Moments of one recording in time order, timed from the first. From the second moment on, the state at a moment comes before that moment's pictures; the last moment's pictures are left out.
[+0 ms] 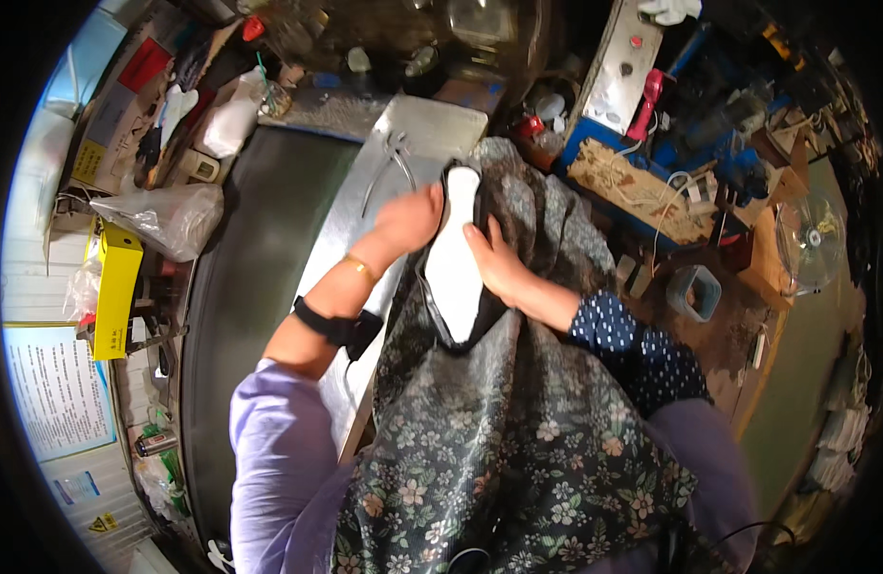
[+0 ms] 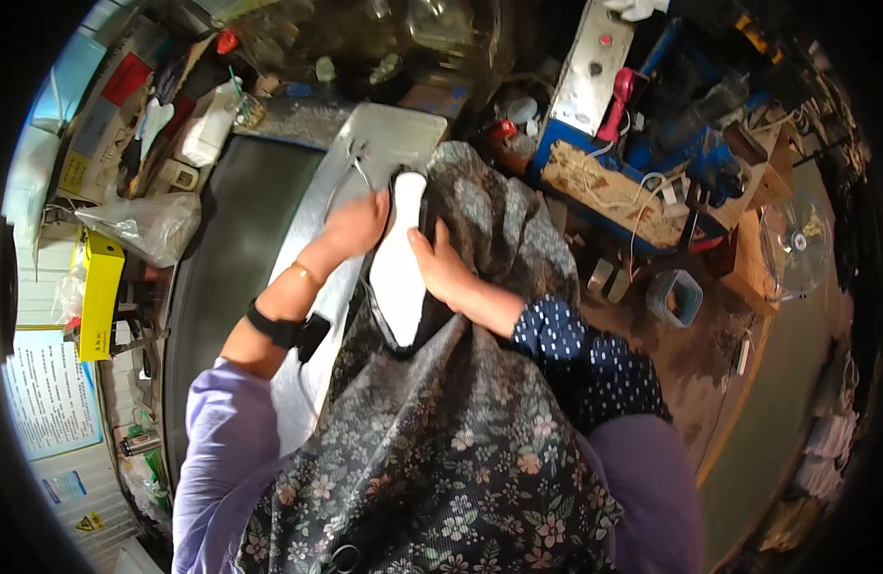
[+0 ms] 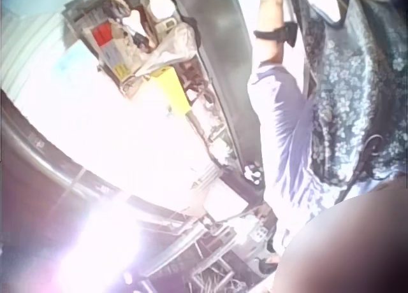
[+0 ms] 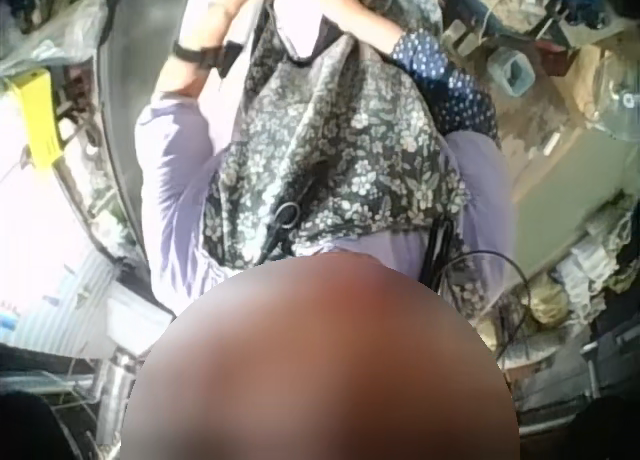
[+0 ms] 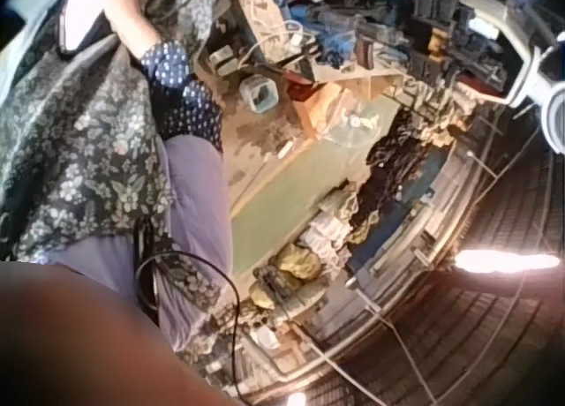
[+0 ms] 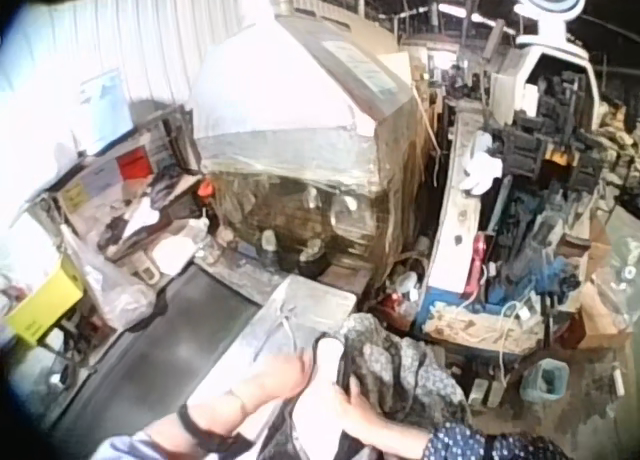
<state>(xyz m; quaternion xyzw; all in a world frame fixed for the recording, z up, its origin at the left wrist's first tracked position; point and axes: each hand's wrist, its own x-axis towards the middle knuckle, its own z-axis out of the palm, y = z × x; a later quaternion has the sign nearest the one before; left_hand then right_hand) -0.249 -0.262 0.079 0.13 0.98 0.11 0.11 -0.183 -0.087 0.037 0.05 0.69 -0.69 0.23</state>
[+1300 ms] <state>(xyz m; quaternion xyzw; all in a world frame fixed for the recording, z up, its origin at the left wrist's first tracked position) -0.176 -0.199 0.017 0.31 0.90 0.27 -0.10 -0.316 0.370 0.265 0.21 0.89 -0.28 -0.29</state>
